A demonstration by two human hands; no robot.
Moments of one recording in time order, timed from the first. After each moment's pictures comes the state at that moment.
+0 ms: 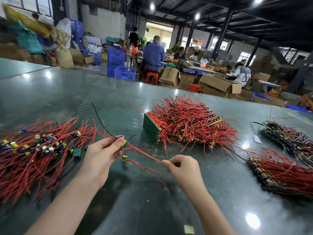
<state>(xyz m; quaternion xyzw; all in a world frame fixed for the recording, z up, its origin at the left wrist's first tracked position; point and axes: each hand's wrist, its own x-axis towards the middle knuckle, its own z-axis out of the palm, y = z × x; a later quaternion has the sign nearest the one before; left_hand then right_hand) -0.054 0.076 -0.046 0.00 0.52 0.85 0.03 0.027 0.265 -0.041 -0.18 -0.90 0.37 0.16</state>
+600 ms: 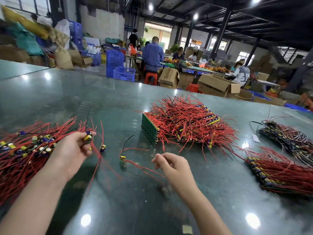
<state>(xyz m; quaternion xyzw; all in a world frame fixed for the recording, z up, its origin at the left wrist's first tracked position) -0.081 0.025 -0.030 -0.07 0.52 0.85 0.06 0.027 0.251 -0.043 -0.06 -0.86 0.48 0.17</state>
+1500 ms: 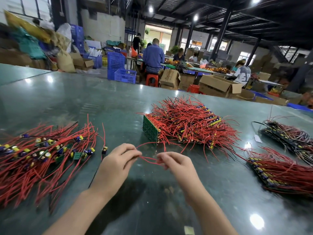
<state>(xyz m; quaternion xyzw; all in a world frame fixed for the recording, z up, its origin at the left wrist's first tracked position) -0.043 0.082 -0.069 0.35 0.81 0.39 -0.26 0.025 0.259 -0.040 -0.11 -0.80 0.58 0.13</state>
